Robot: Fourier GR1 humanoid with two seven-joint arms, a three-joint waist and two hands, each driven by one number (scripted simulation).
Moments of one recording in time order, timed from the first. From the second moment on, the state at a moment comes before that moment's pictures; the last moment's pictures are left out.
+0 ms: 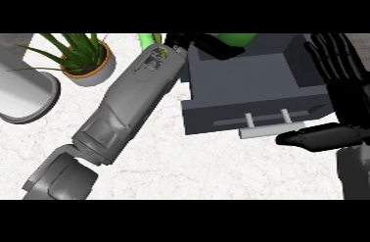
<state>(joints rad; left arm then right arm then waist) -1.34 0.00 -0.20 -0.38 0.26 0.33 -0.22 -0.32 -0.20 -0.13 -1.80 -0.11 0.21 0.07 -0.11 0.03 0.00</state>
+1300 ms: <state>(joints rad) -1.27 0.00 -0.28 -0.42 0.59 0.29 -0.44 -0.38 -0.31 0.11 -1.78 -0.28 0.61 0.18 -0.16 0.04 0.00</state>
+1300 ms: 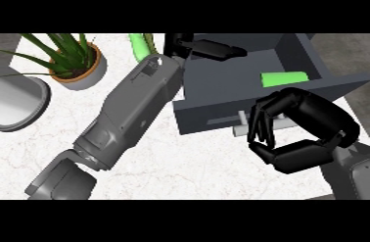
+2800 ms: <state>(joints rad) -0.97 0.11 -0.25 -0.63 0.68 0.15 -0.53 -0.64 -0.29 0.22 -0.75 0.52 0.21 -0.33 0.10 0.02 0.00</state>
